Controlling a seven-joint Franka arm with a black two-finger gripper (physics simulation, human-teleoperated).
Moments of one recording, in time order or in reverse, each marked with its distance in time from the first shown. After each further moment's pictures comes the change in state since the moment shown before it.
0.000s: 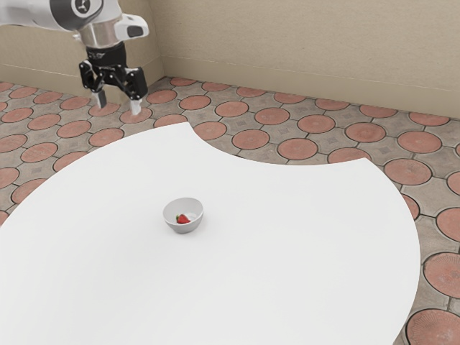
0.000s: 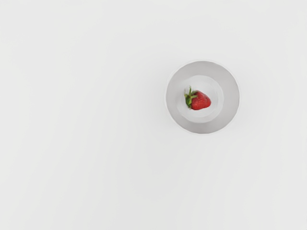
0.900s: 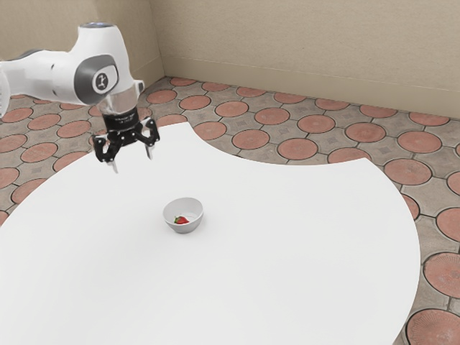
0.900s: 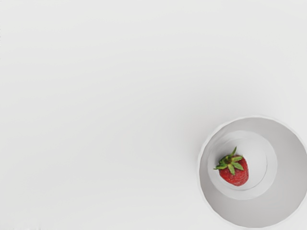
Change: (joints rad) arm 0.021 -0.002 0.009 -0.373 -0.054 0.346 -0.962
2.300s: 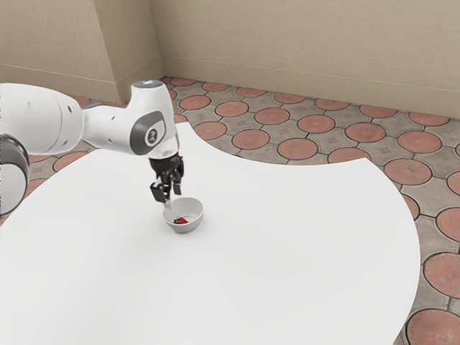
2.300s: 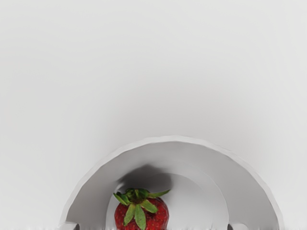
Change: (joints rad) arm -0.041 0.319 -0.014 0.058 -0.046 0.276 -0.703
